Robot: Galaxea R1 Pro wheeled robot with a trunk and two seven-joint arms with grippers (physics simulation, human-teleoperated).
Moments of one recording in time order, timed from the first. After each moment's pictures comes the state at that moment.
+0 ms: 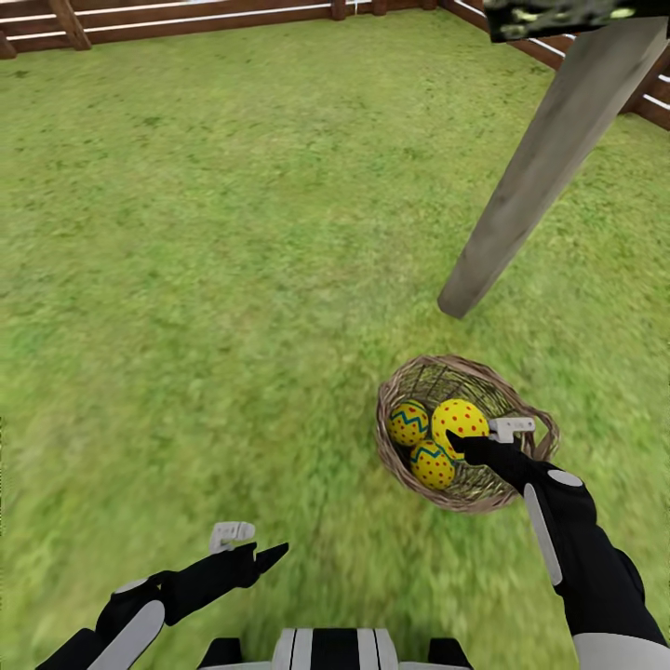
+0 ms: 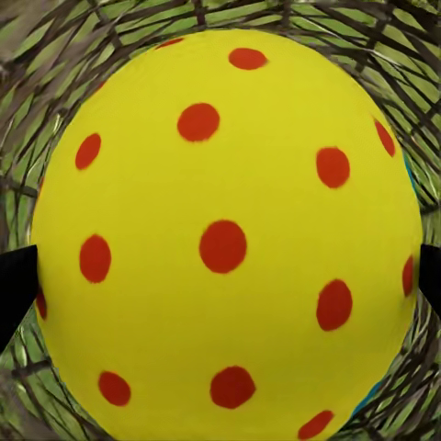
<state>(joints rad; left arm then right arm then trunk) -0.24 0.38 -0.51 -1.33 0.94 0.38 -0.20 -0.47 -0.09 -0.19 -1.38 0.02 0.53 0.32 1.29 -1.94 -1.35</state>
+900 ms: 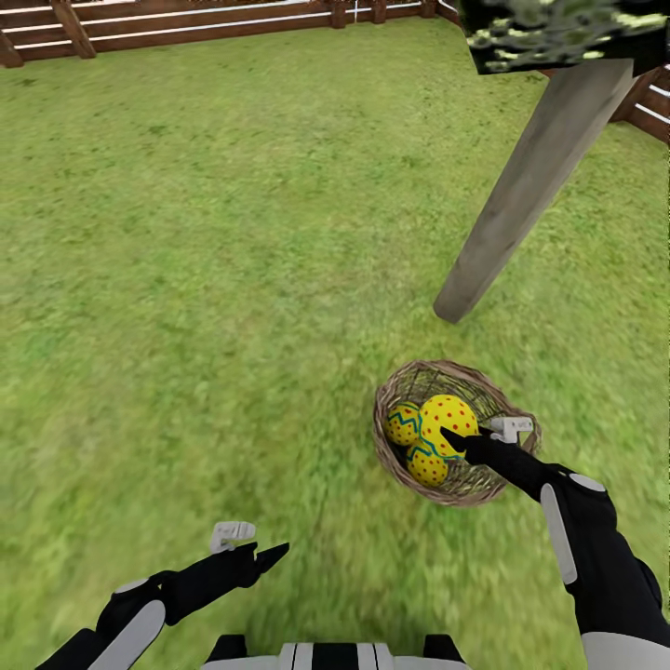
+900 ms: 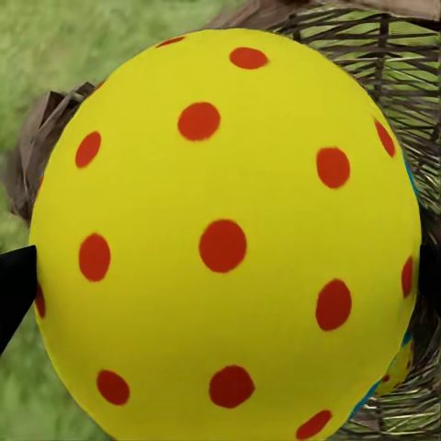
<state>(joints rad) -0.24 0.38 -0.51 -1.34 0.94 0.38 -0.20 -0.47 -0.08 -0.28 -1.38 -0.04 0.53 0.57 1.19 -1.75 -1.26</state>
